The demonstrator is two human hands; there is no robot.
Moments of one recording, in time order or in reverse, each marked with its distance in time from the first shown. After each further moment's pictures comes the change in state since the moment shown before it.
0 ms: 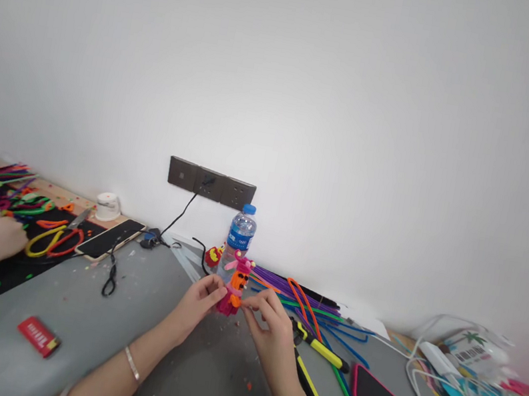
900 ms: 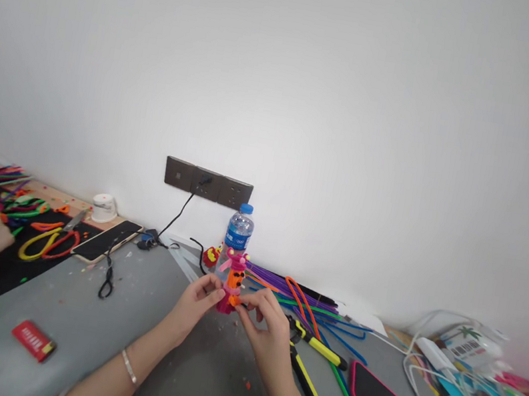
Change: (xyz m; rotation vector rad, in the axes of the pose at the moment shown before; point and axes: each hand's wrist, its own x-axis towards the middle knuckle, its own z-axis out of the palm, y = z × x) left_hand 0.001 -0.005 -0.003 0.008 -0.004 0.051; right_hand -0.002 -0.003 0.003 0.066 0.045 0.051
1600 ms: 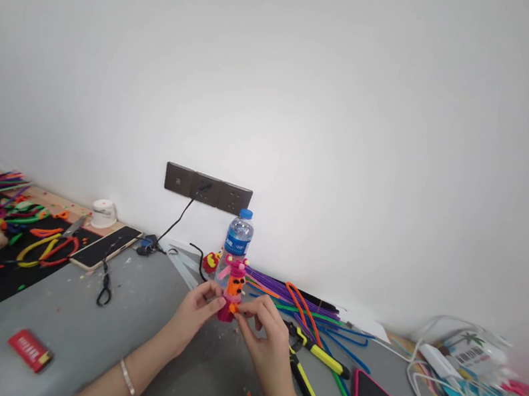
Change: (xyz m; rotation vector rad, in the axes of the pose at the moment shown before) left_hand 0.001 -0.001 0.000 -0.017 -0.011 0.049; right_hand 0.000 -0.001 0.004 0.024 0.021 -0.049
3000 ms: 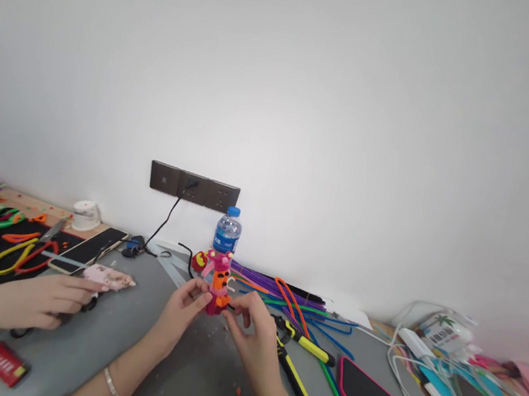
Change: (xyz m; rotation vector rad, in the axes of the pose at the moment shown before) left_hand 0.001 0.000 0.000 -0.005 0.069 0.007; right_hand -0.001 -0.001 0.000 -0.043 0.012 0.028
